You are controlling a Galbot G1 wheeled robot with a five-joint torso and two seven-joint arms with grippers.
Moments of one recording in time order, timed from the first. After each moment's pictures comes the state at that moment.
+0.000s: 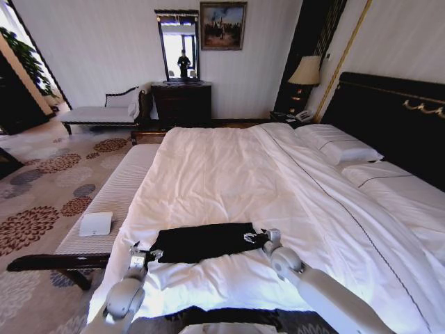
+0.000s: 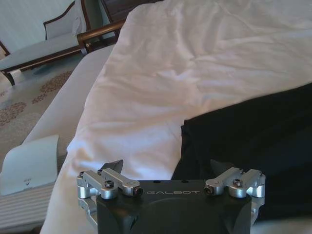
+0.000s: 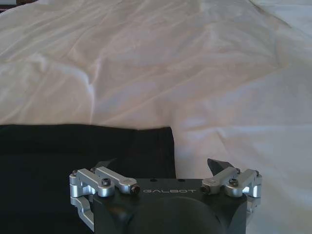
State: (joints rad) left arm 1.63 -1.13 -0.49 -2.04 -0.22 0.48 -0.27; right arm -1.12 0.78 -0.07 1.86 0.94 -0.32 0.52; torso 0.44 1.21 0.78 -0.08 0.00
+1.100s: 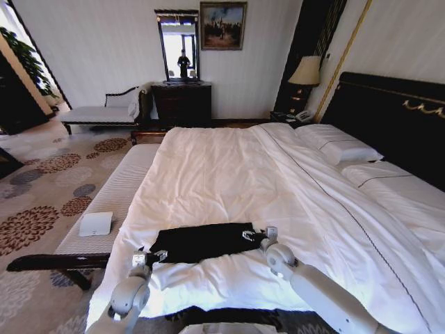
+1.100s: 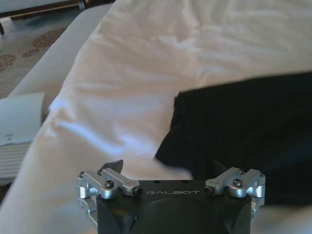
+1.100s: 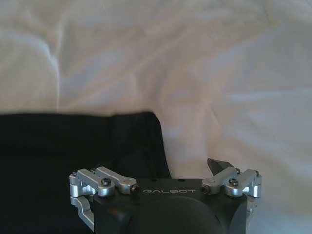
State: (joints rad) left arm 1.57 -1.14 -0.45 -2.00 -0.40 0.59 -0.37; right arm -0.98 0.86 -0.14 1.76 1.11 -0.48 0.71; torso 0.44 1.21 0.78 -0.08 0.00
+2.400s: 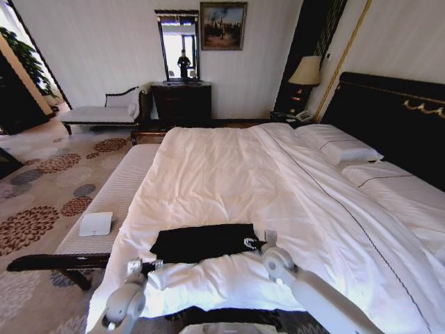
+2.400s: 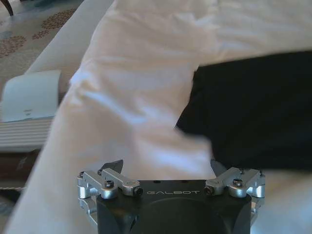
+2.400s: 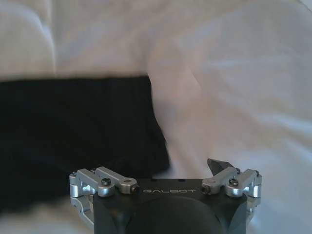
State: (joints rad) left arm 1.66 -1.11 -0.50 -2.04 -0.46 0.60 -0.41; right arm -1.11 0.83 -0.10 1.92 1.17 -0.52 0.91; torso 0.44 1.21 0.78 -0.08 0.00
